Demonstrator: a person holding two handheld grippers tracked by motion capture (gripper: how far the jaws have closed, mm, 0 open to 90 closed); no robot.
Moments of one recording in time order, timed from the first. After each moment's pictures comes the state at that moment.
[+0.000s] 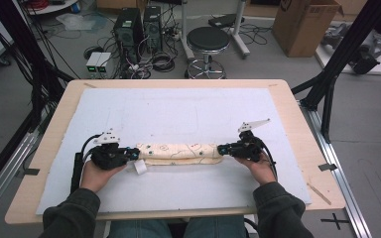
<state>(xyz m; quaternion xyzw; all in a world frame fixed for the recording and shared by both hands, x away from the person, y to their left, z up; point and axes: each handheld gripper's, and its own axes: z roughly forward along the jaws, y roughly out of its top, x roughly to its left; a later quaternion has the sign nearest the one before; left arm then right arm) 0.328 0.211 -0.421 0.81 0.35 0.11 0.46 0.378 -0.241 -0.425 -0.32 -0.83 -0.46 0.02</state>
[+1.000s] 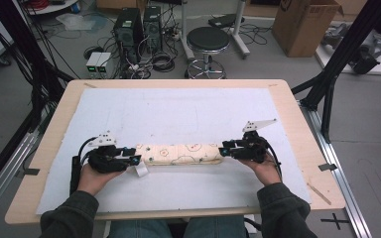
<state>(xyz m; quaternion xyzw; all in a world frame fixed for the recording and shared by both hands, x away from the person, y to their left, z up) 0.318 0.214 -0.411 0.79 0.35 0.09 0.49 0.366 -0.246 -0.406 -0.31 -0.82 -0.47 0.00</state>
